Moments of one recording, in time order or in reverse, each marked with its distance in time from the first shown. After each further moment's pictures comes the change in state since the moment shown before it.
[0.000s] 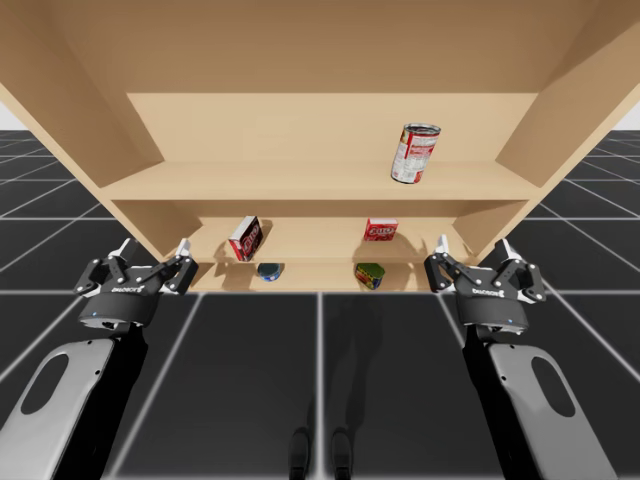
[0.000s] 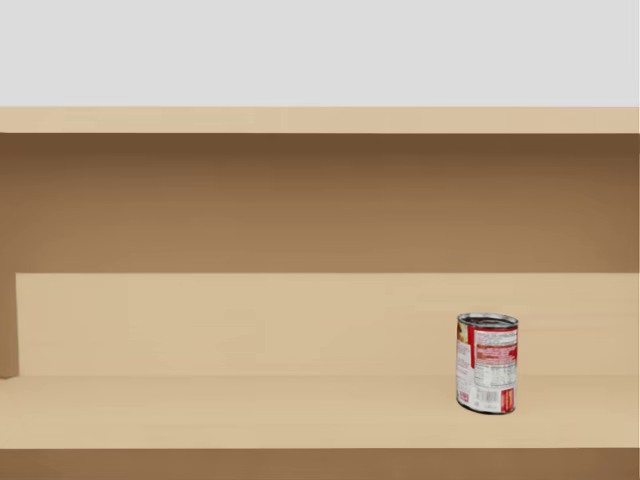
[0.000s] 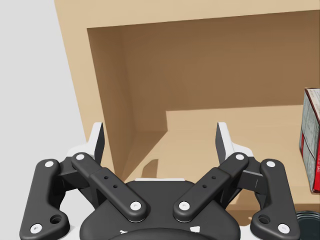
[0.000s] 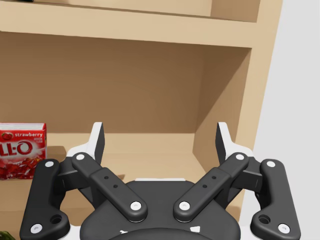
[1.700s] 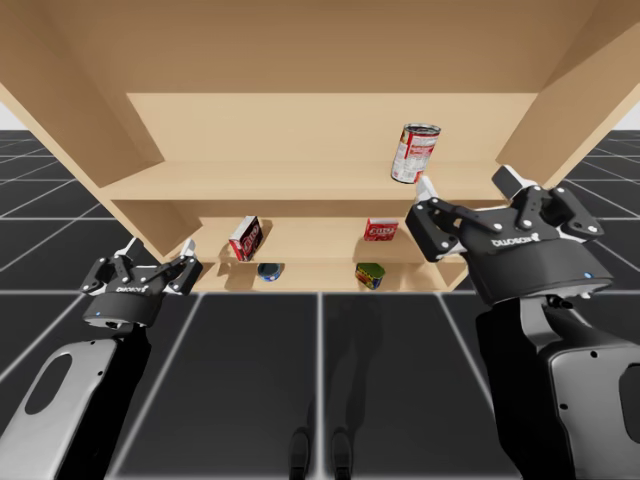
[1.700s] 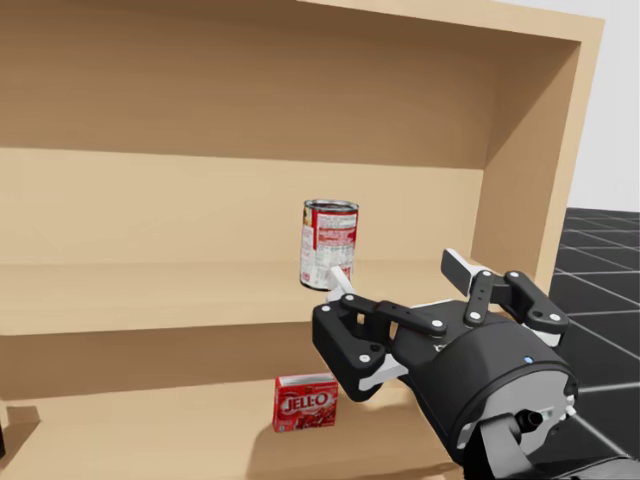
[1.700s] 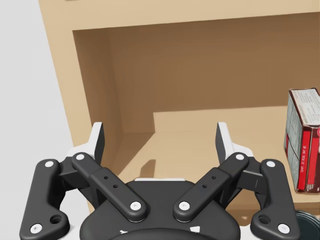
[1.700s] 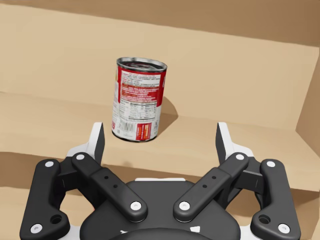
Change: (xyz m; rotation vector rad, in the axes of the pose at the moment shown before) left arm 0.002 -0.006 0.000 -0.031 -0.001 0.015; right arm 0.145 0.046 -0.002 0.236 0.020 -0.013
